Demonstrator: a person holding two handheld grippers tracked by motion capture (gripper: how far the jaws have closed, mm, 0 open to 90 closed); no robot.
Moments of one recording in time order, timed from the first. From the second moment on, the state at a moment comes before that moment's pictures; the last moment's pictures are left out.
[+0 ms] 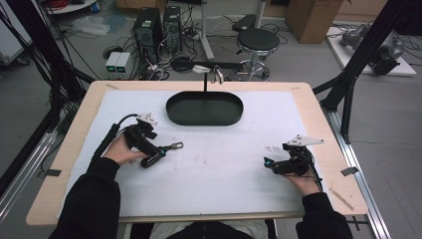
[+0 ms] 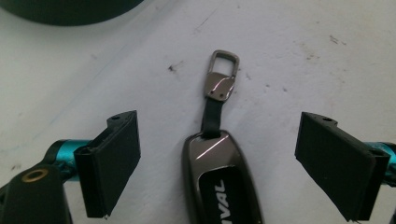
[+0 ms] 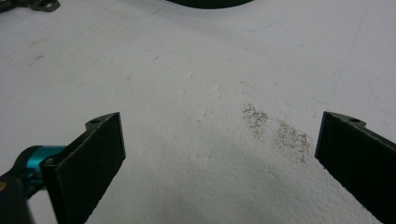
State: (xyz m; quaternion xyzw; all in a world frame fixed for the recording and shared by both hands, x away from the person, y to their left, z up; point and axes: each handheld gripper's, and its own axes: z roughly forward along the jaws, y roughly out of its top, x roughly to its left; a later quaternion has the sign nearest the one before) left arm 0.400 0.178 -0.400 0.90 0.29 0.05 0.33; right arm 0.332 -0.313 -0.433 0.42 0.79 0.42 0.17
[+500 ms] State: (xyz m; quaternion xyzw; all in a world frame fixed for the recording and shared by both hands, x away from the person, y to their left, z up) left arm 0.429 0.147 -0.400 0.93 0.27 0.02 0.23; right arm 0.327 -0.314 -0.428 0.41 0.78 0.44 0.18
